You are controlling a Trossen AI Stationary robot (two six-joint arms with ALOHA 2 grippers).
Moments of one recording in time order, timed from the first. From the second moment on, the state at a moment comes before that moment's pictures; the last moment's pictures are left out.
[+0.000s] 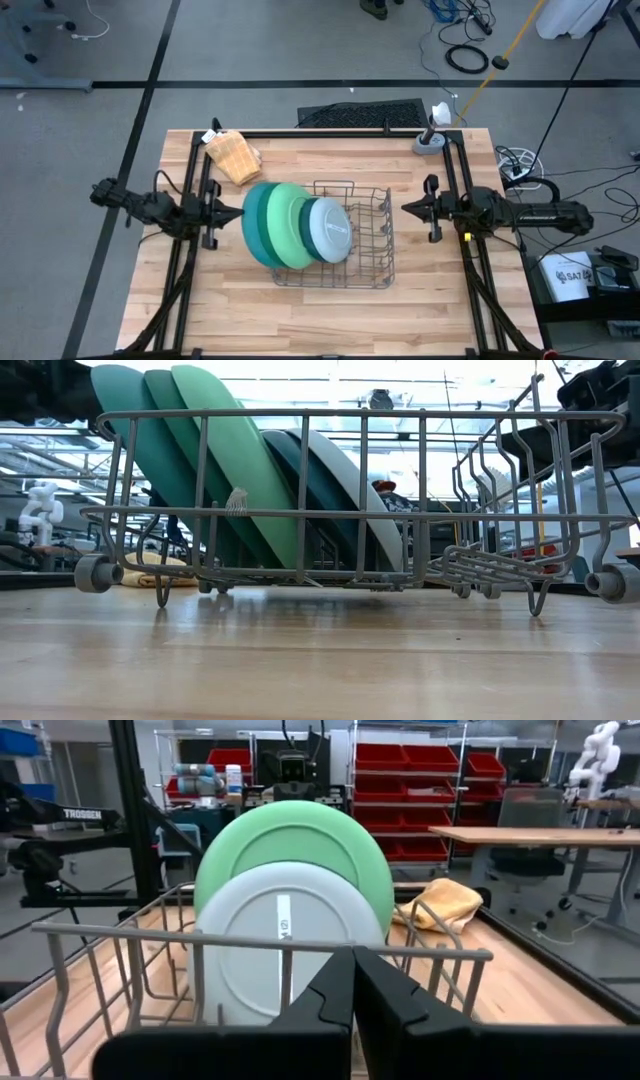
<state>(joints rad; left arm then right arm) -0.37 0.00 0.11 0.04 -0.37 0.10 -0.04 0.12 0.01 0.18 -0.01 0.00</state>
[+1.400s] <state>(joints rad) -0.37 0.00 0.17 -0.19 -0.45 0.05 -0.04 0.06 0.01 0.05 -0.11 0.01</state>
